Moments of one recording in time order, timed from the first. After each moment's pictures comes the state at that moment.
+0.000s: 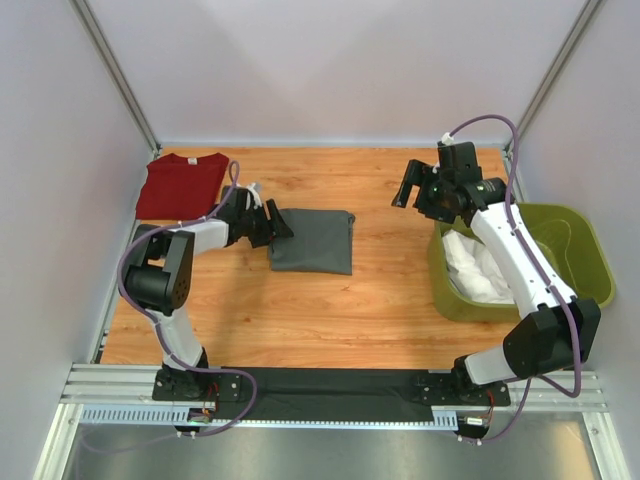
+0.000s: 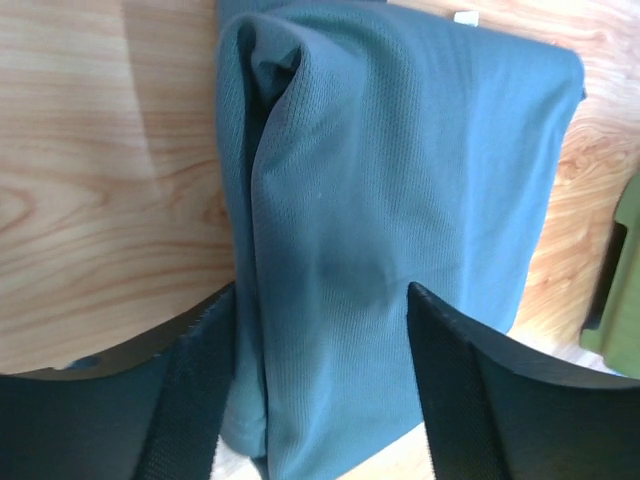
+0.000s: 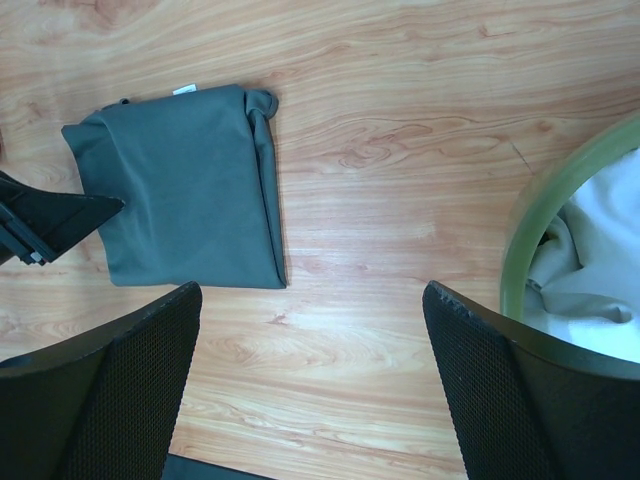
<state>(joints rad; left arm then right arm) -0.22 1.82 0.98 0.00 0.42 -0.56 0.24 1.44 1.41 -0.78 -0.07 0.51</state>
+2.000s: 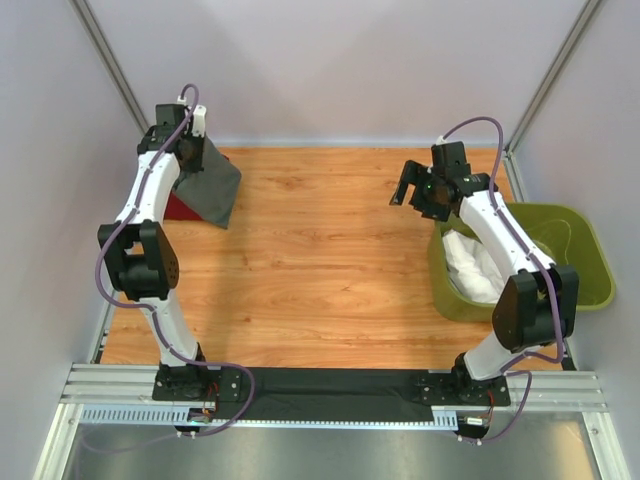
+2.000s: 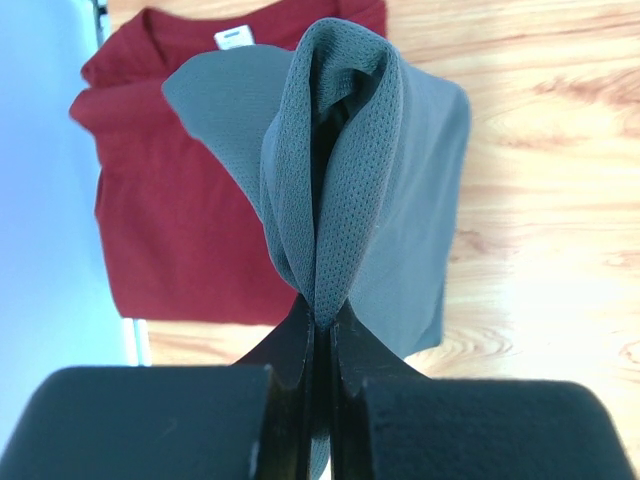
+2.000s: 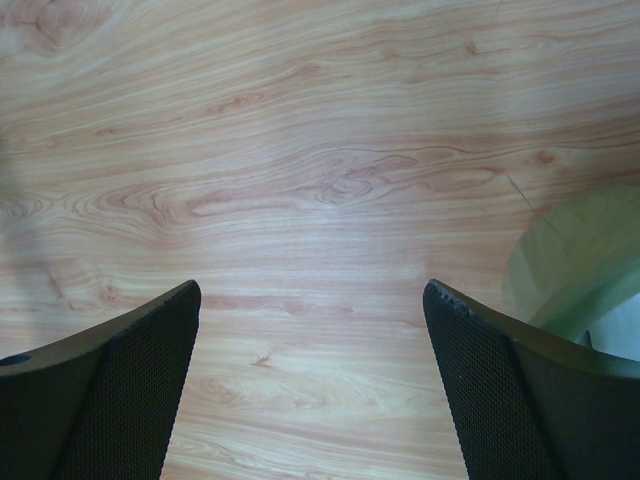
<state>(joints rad) 0.05 1.92 1.81 -0.65 -0.01 0.20 0.19 1.59 1.39 -0.67 -0.08 0.51</state>
